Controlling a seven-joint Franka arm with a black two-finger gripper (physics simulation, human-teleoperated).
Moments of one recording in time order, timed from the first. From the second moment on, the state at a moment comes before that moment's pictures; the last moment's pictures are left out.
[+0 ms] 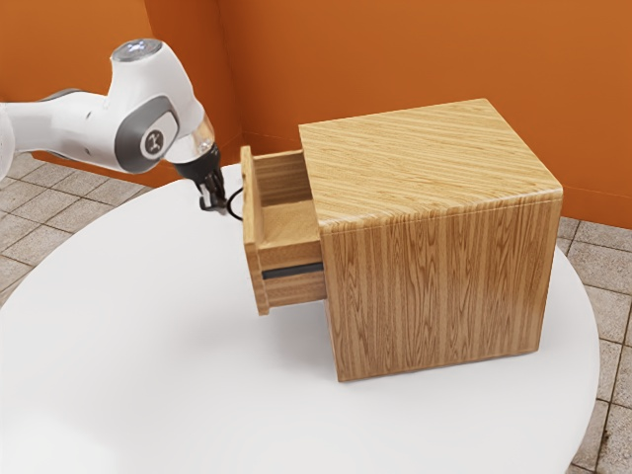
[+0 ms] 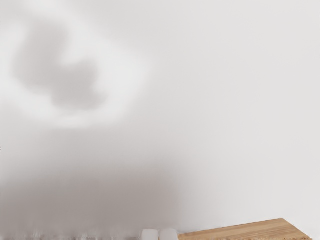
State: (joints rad) arm 0.05 0.05 -0.03 -1.95 0.02 2.31 -2.16
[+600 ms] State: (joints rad) arm -0.02 0.27 -0.08 -1.69 0.02 2.34 -2.17
